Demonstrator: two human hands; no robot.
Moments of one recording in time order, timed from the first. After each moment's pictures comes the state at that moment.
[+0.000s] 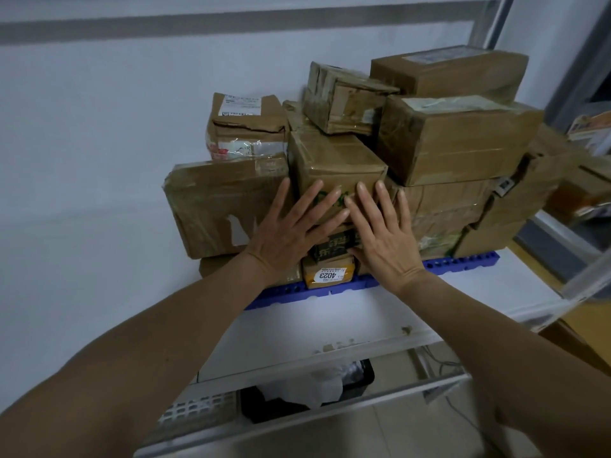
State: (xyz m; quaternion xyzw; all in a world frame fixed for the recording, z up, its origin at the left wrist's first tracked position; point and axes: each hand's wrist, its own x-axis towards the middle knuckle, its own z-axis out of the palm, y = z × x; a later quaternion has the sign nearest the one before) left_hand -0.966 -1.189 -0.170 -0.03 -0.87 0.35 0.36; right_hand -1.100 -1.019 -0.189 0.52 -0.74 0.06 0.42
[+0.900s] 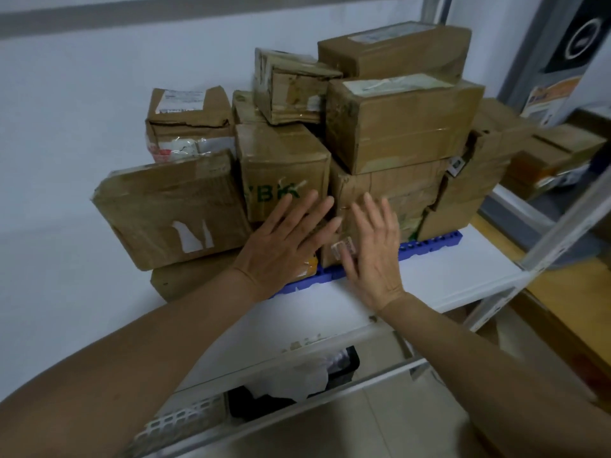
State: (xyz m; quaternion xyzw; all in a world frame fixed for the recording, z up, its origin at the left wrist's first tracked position) left_hand -0.986 -1.130 -0.171 -0.07 -0.87 0.35 0.32; right_hand -1.104 -0.981 -0.229 0.44 -0.76 0.36 0.31
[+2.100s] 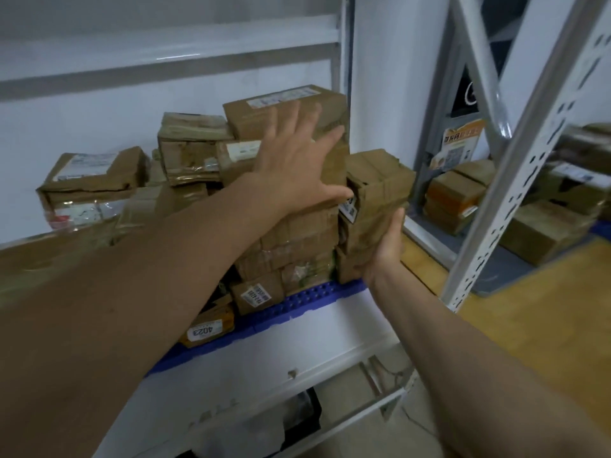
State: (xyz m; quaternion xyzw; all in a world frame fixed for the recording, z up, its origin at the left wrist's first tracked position) left_hand -1.175 -1.020 -0.009 0.08 -0.96 0.18 0.19; right_hand -1.247 -0.906 -0.158 -0.14 -0.43 0.86 -0.23
